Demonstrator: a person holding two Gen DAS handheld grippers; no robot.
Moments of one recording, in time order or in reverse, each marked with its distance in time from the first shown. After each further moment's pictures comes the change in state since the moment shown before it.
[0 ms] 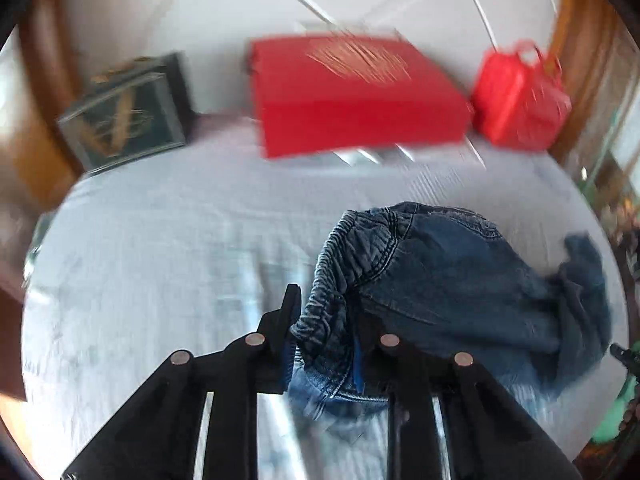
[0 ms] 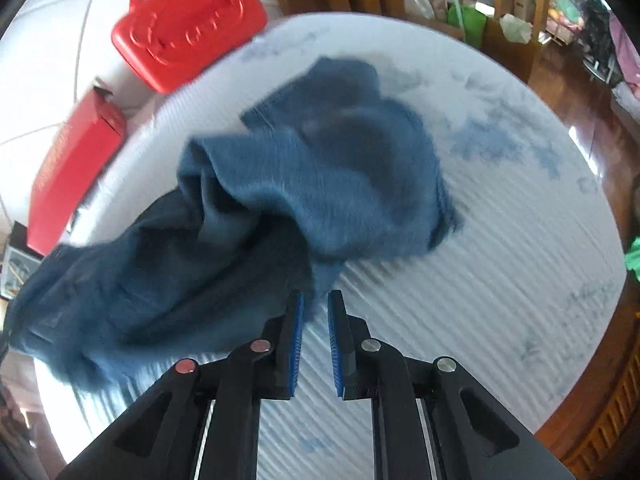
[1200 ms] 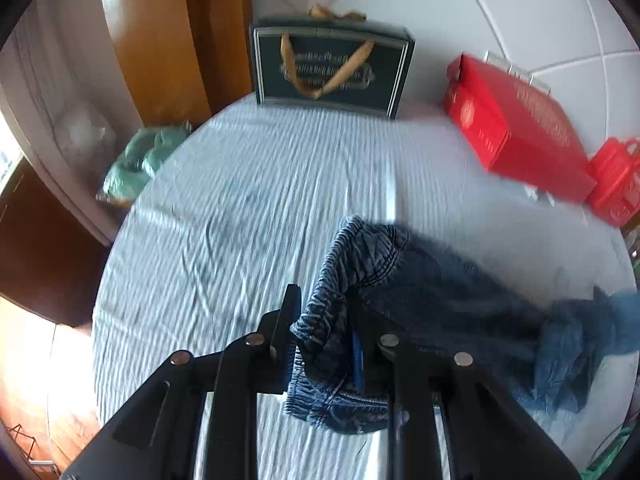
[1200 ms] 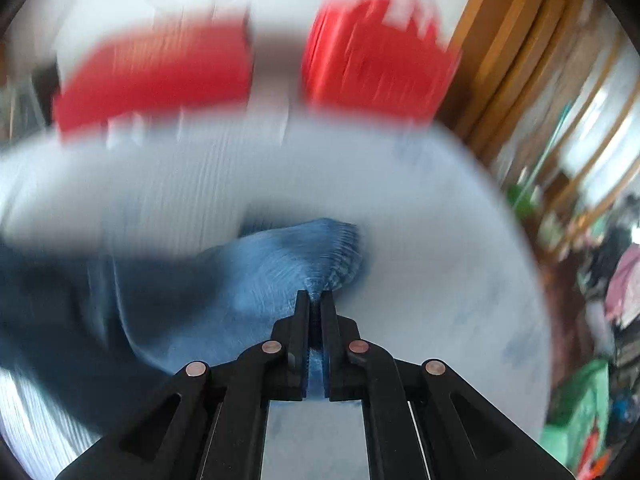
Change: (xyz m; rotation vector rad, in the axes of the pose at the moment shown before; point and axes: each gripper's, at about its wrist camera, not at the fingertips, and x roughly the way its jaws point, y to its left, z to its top) left arm -0.025 0.242 -0.014 -0.130 0.052 0.087; right arm -0.014 0.233 0.034 -0.625 -0.246 -0.235
